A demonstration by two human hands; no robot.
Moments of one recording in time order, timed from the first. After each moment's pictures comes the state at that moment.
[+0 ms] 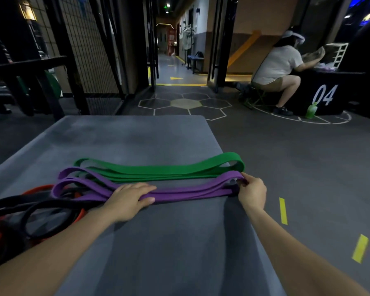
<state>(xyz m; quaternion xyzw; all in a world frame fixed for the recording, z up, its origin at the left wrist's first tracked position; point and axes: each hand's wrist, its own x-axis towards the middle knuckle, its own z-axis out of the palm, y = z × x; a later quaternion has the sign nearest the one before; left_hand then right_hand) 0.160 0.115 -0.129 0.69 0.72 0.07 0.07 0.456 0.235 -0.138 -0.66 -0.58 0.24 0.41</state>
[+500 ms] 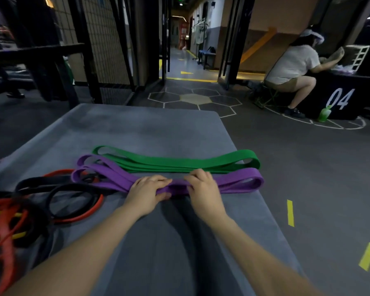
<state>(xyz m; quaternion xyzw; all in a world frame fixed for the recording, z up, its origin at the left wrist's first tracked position) 0.168 0.108 -0.144 0.66 0.73 0.19 0.05 0.340 0.161 -0.135 -0.38 -0.87 0.03 0.32</state>
